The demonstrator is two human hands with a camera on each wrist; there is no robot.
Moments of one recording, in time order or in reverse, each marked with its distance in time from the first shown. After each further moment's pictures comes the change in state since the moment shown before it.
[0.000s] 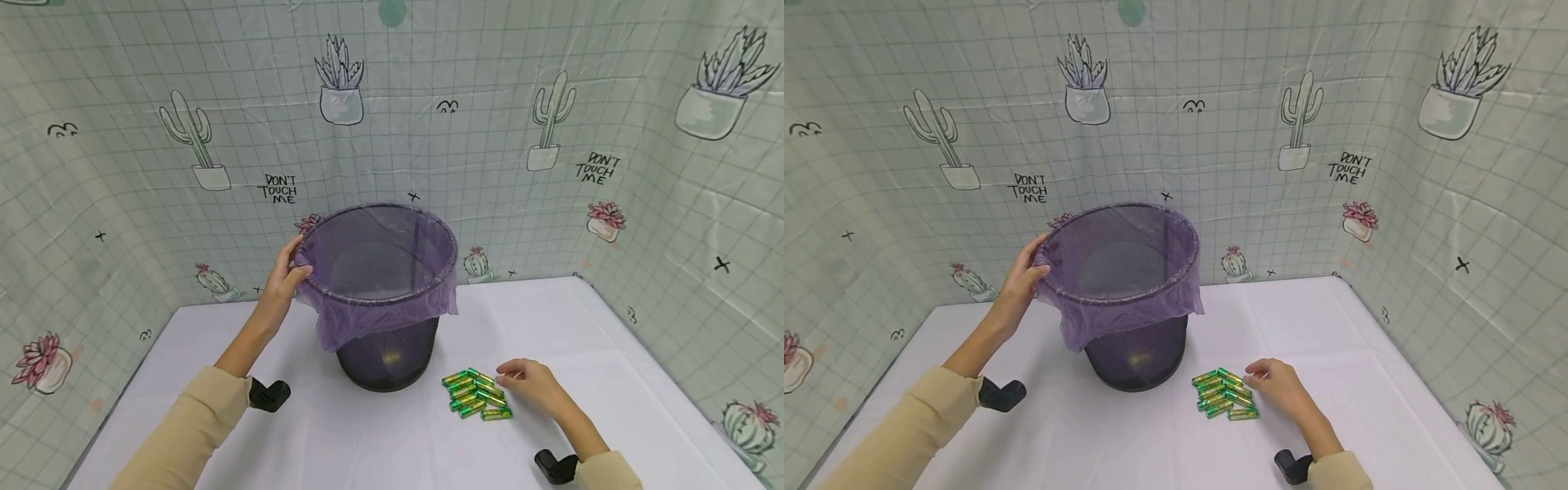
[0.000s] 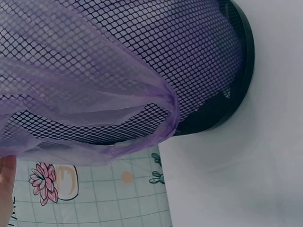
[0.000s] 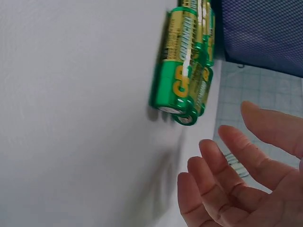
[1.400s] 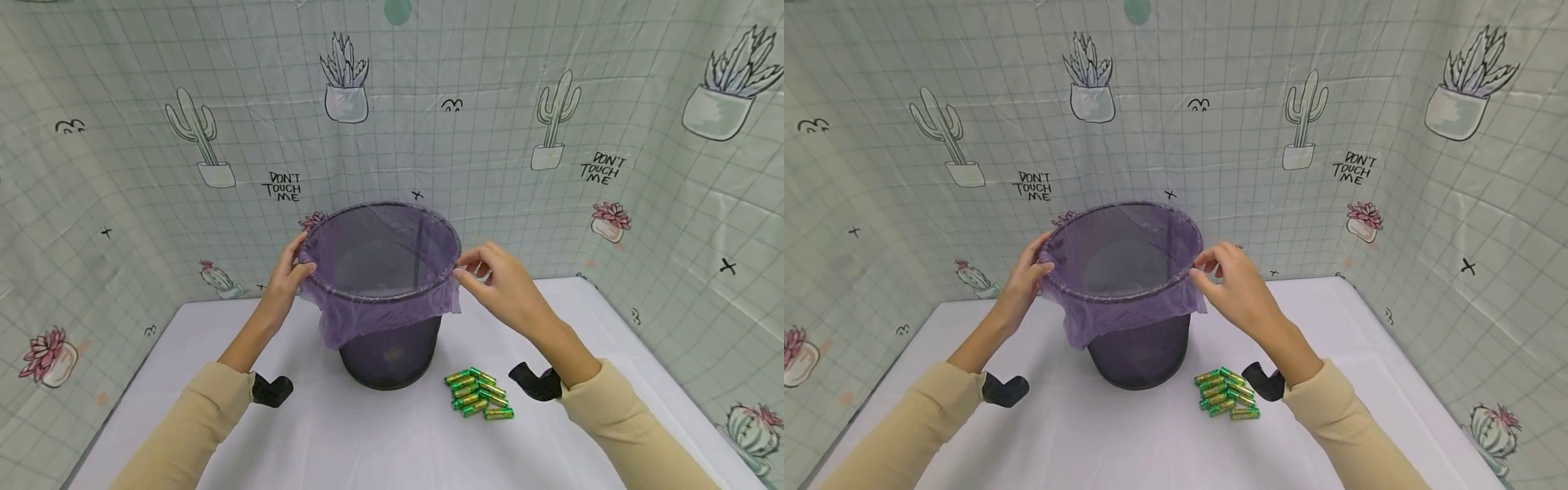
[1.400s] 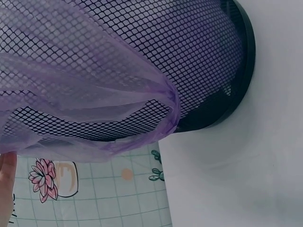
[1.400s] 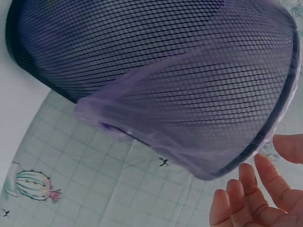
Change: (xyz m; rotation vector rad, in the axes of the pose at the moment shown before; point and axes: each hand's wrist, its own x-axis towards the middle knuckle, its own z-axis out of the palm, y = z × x) left_hand 0.002 -0.001 0.000 -0.002 0.009 -0.004; right_hand 0.009 -0.168 -0.077 -0.051 0.269 -0.509
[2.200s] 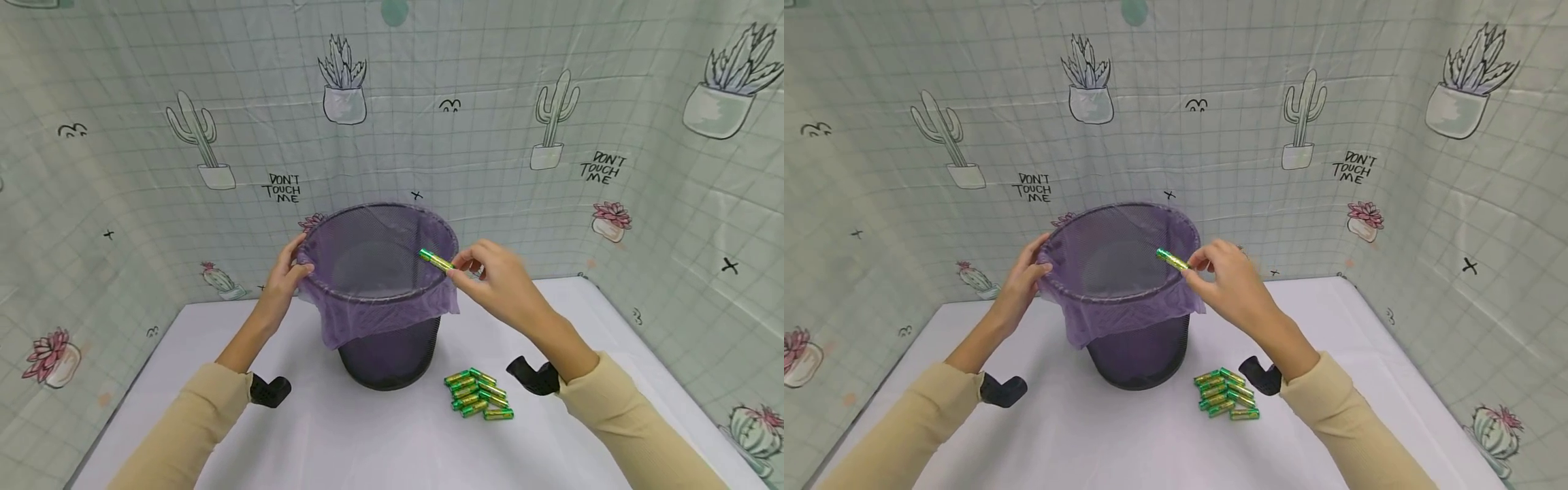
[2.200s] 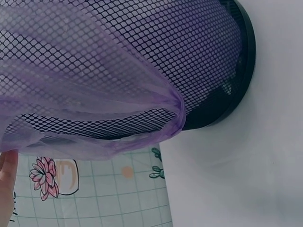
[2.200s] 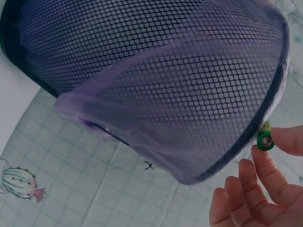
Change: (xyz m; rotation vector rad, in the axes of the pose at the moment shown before) left_hand -0.001 0.005 0.000 0.003 0.010 -0.012; right_hand 0.005 -0.007 -0.004 -0.029 0.005 -0.037
